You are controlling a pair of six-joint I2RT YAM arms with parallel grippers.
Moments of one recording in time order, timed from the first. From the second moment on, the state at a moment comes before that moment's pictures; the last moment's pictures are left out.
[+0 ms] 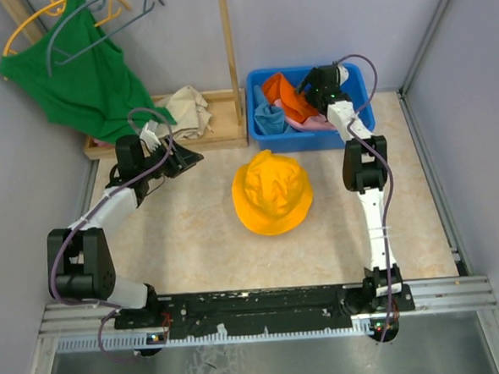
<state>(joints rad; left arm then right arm) -0.08 1.46 0.88 0.18 0.63 -0.69 0.12 2.59 2.34 -0.26 0.02 0.78</state>
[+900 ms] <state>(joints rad) -0.04 1.45 0.86 0.15 0.62 -0.68 0.12 2.73 2.46 -0.28 -0.02 0.77</state>
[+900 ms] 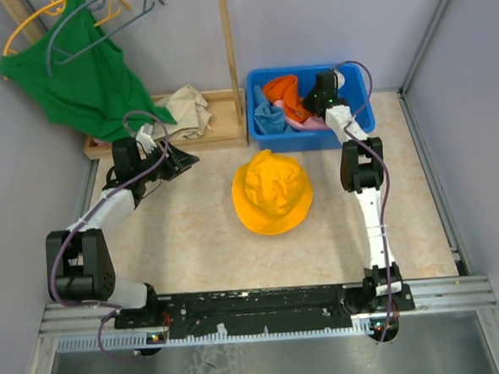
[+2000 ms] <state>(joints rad) -0.30 1.48 1.23 0.41 0.83 -1.15 0.14 1.86 1.93 -0.35 -0.15 0.64</state>
